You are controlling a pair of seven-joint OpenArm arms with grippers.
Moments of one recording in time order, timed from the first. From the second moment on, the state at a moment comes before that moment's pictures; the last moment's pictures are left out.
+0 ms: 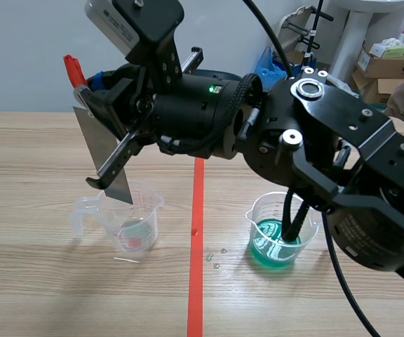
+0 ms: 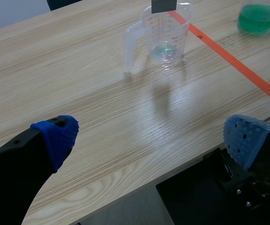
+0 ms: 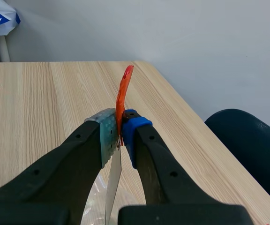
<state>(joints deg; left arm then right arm) 80.4 -27.8 -26.4 96.4 -3.9 -23.0 -56.0 12.4 15.2 -38.7 98.7 9.4 25.9 -1.4</state>
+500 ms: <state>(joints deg) 80.4 -27.8 -26.4 96.4 -3.9 -23.0 -56.0 12.4 14.4 -38.7 90.2 3.4 25.8 4.1</state>
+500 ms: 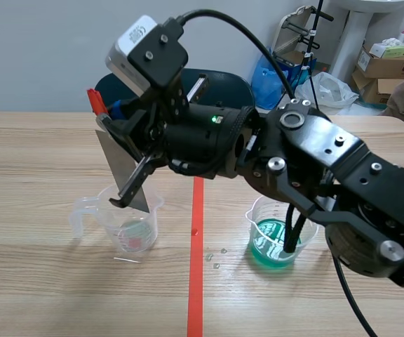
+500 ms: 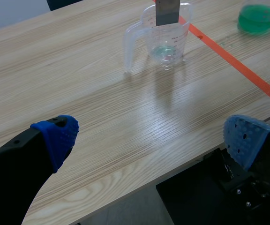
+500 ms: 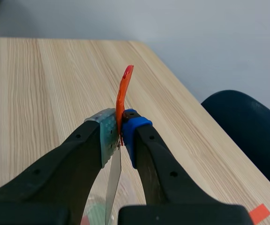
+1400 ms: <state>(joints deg) 80.4 -27.8 -26.4 96.4 -3.9 -23.0 -56.0 12.5 9.7 -38.7 76.6 -13.2 25.8 20.6</state>
